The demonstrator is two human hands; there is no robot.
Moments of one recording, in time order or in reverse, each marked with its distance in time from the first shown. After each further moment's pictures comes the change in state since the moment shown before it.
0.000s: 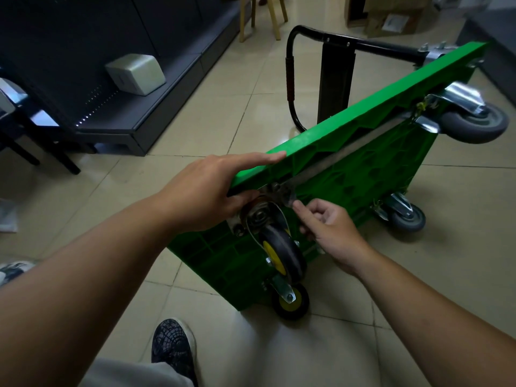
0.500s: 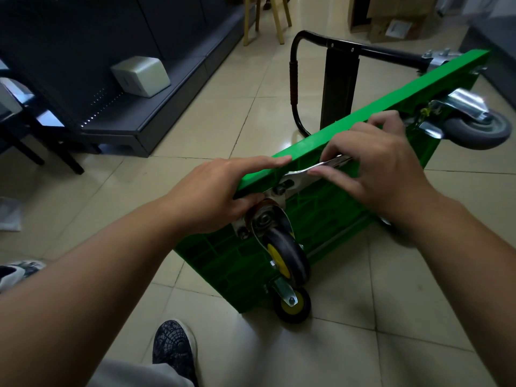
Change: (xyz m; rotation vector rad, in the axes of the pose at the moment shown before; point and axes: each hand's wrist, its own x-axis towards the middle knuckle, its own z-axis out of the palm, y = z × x) left_hand 0.001 -0.004 0.004 0.000 0.035 0.029; right_hand 0.015 -0.119 -0.047 -1.251 0.182 -0.976
